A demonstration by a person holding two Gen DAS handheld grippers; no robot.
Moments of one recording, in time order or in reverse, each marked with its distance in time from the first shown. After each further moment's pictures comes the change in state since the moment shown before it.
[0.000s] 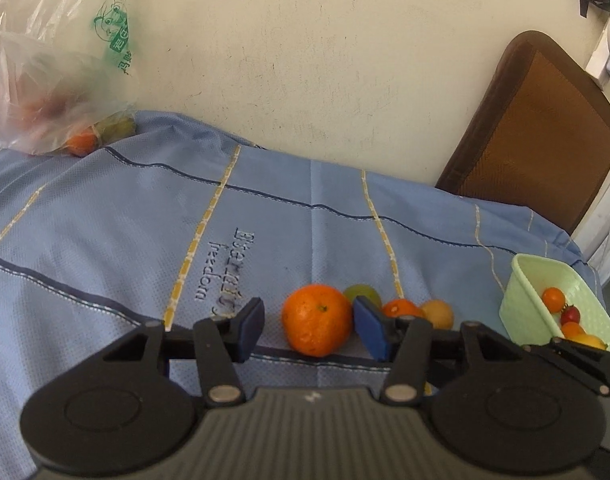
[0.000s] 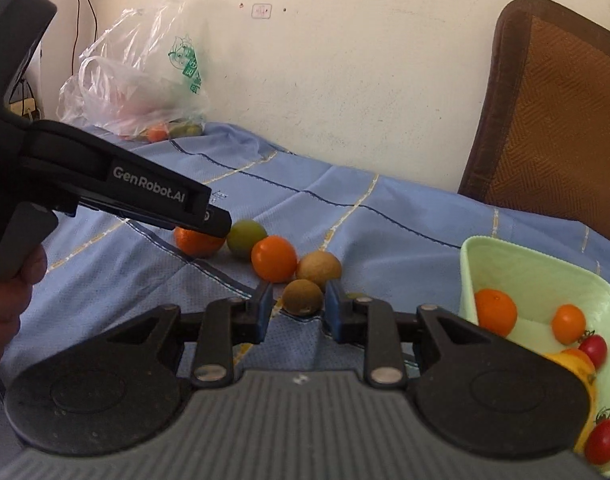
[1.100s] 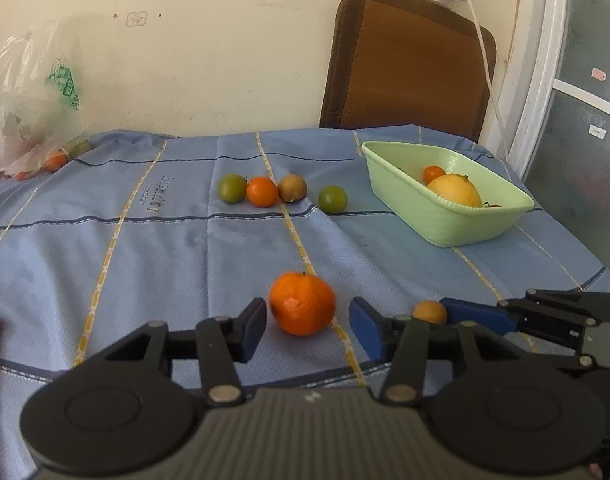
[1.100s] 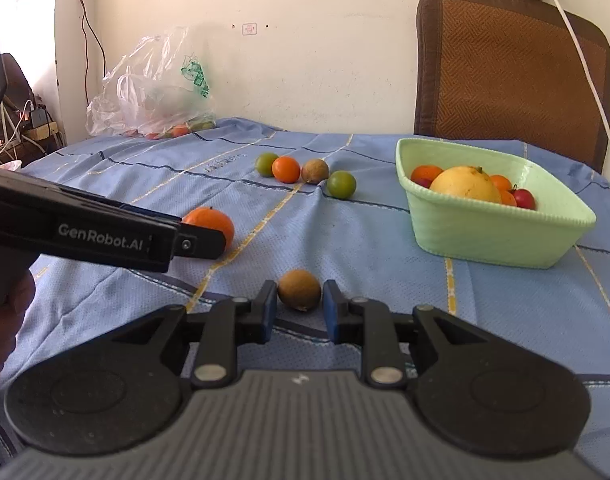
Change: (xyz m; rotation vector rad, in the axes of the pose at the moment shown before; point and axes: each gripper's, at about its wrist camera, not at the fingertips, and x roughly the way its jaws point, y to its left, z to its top) left arm -0.104 -0.074 -0.099 0.291 -0.016 -0.071; right arm -0.119 0.004 -0.088 0.169 -0.038 0.013
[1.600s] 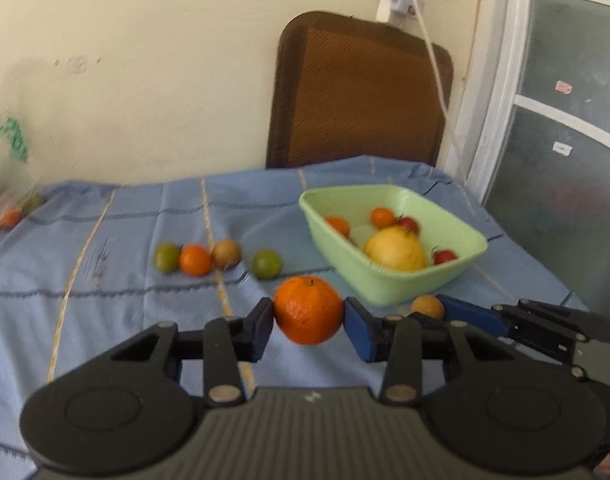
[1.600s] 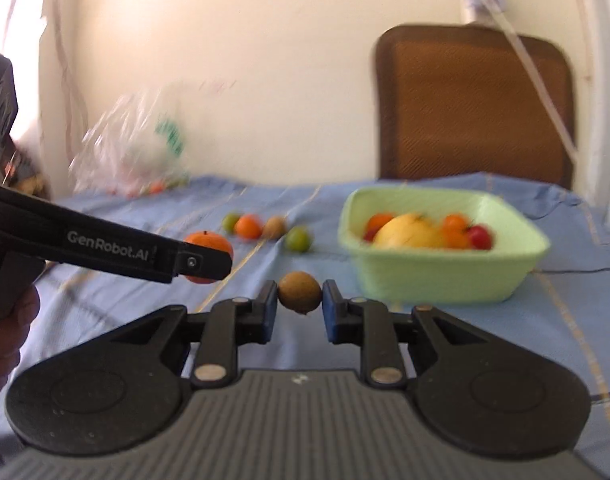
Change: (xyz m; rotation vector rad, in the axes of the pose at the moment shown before) left arm 0.004 -0.044 0.058 0.073 -0.068 -0.112; right arm -0.038 -0.044 0.010 0.108 -0.222 -0.103
